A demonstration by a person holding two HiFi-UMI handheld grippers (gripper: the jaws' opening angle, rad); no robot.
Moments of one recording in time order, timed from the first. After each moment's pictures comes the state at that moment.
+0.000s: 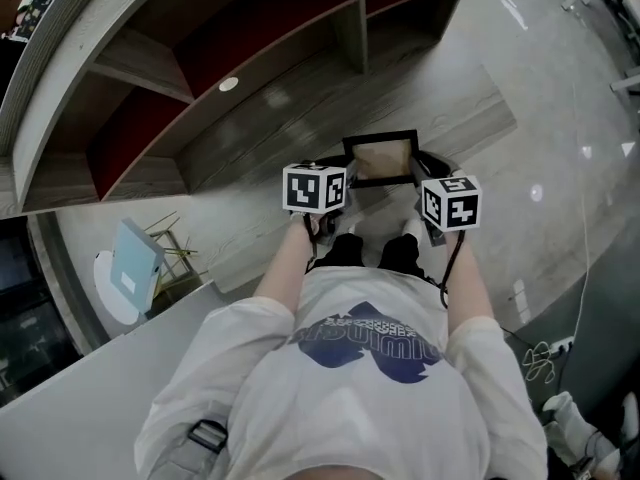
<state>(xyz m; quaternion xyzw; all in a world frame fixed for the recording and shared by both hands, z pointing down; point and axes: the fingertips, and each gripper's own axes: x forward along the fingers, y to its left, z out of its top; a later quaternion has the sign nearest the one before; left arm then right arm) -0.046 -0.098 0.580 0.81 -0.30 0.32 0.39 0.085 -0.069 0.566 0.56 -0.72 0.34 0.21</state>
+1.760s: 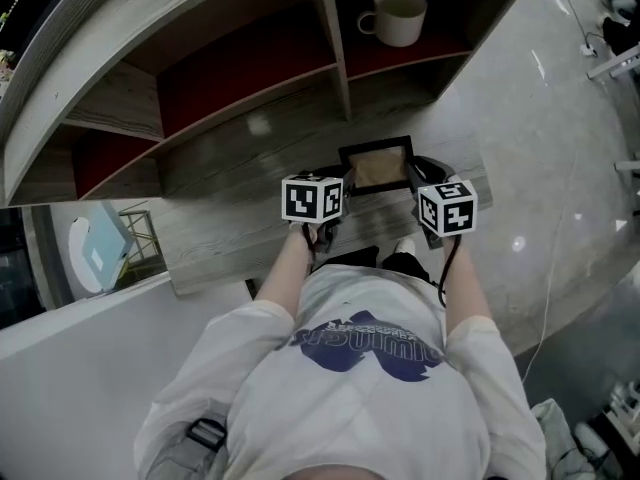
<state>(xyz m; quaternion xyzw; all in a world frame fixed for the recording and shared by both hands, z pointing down) 0.045 -0.187 0.582 0.78 -0.39 0.26 0.42 0.178 -0.197 0.561 0.46 -0.80 0.29 0.25</state>
